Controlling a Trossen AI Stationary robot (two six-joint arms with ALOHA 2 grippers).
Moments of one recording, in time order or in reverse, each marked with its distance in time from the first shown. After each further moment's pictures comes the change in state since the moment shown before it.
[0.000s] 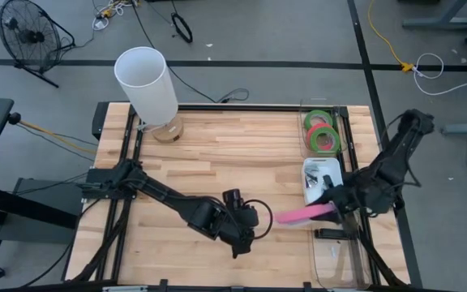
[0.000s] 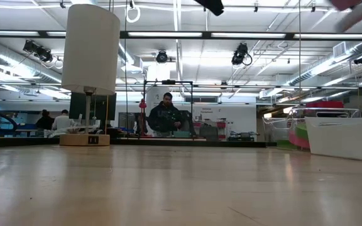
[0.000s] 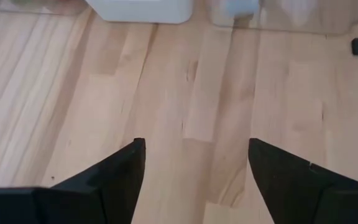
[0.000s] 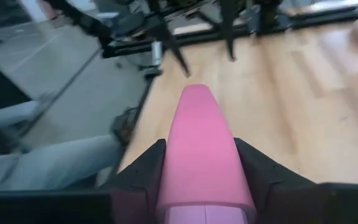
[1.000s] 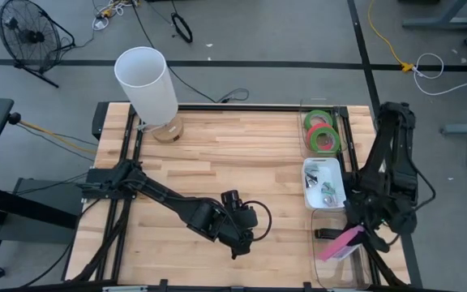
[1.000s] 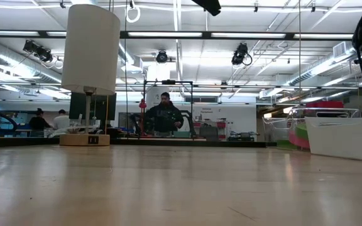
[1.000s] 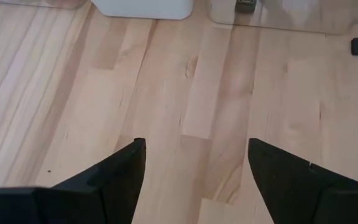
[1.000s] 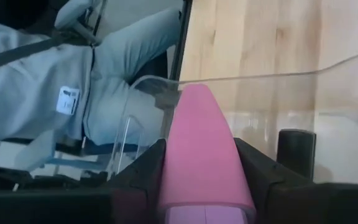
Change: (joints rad) left arm -0.009 0.000 0.000 -0.012 0.000 -0.034; right arm 0.426 0.009 0.000 -0.324 -0.197 0.652
